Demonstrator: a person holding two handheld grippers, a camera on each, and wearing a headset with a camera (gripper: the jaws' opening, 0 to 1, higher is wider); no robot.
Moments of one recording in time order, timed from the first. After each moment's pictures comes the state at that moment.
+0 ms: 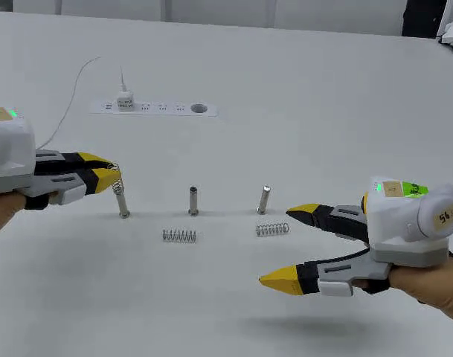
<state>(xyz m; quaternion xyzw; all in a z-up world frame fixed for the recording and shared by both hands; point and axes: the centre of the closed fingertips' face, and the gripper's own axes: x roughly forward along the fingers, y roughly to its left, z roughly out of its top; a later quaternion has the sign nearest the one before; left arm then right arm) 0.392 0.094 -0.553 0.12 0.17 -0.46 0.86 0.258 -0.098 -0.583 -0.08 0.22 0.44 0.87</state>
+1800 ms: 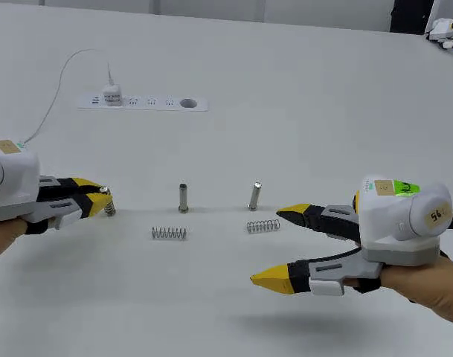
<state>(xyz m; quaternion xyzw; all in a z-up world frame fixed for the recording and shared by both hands) 0.390 0.097 -0.608 0.13 0.20 -0.44 0.86 0.255 -0.096 -0.586 -0.07 0.23 0.44 0.87</state>
